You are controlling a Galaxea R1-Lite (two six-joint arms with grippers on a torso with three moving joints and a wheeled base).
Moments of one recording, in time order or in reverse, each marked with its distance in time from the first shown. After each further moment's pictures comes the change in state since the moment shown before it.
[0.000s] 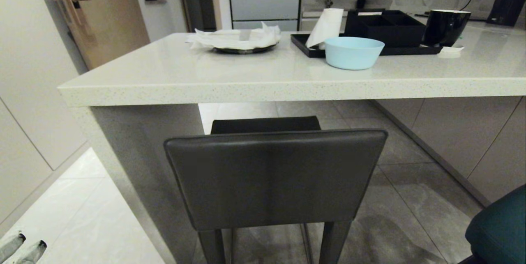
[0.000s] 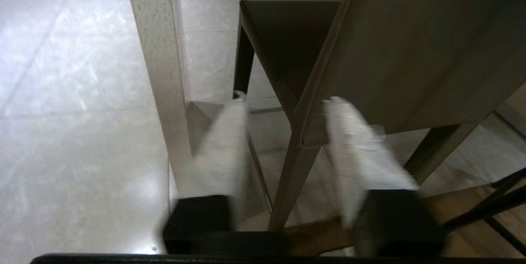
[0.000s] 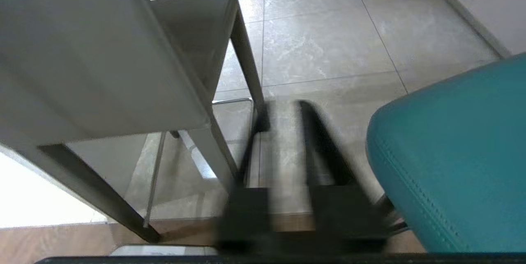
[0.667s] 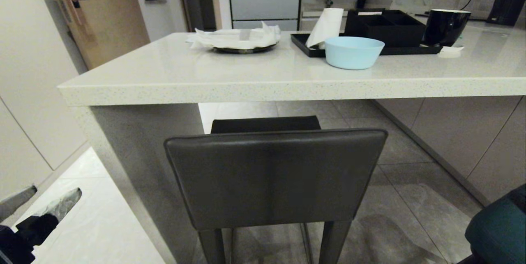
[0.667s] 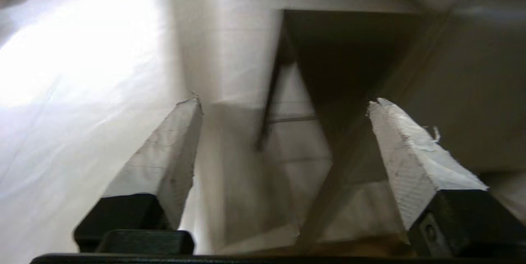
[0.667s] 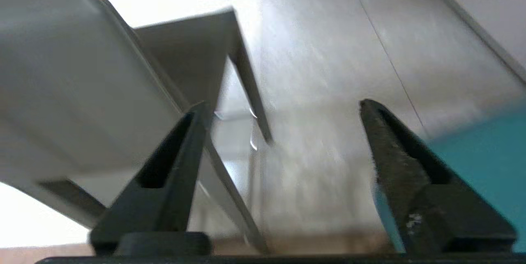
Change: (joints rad) left arm 0.139 0.368 0.012 -0.349 -0.078 0.028; right arm 0.005 0.288 -0.019 -0.295 0.029 0.014
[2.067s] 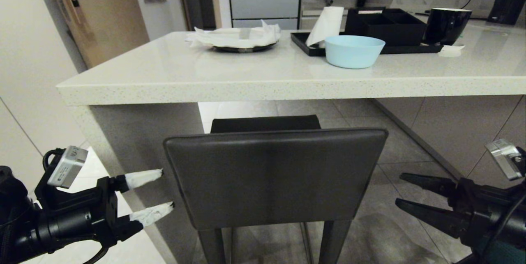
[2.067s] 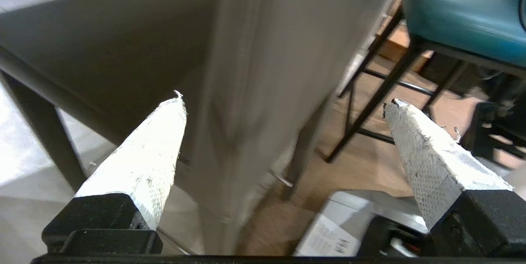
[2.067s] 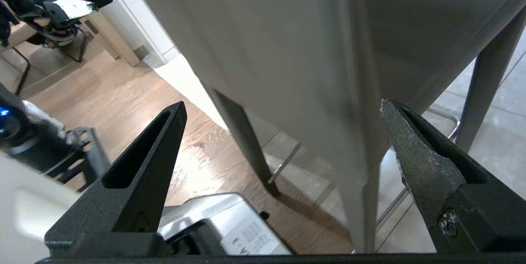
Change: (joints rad) left arm -0.008 0.859 0.126 -1.012 -0.796 0.002; right arm 0.014 0.772 0.138 -0.820 0.781 -0.051
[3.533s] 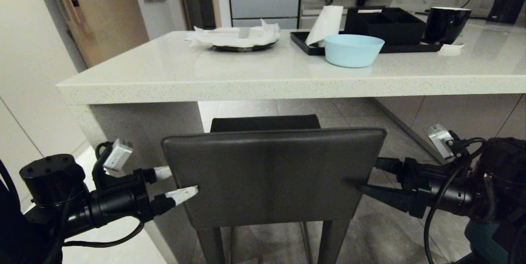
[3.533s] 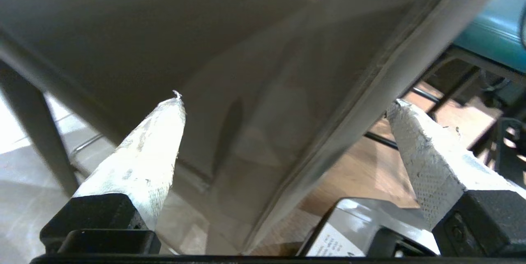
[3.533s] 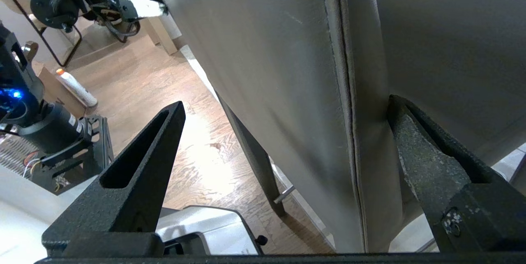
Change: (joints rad) left arm -0.089 0.228 -0.140 -0.028 0.110 -0.050; right arm 0.130 0.330 -0.157 -0.243 0.086 0.011
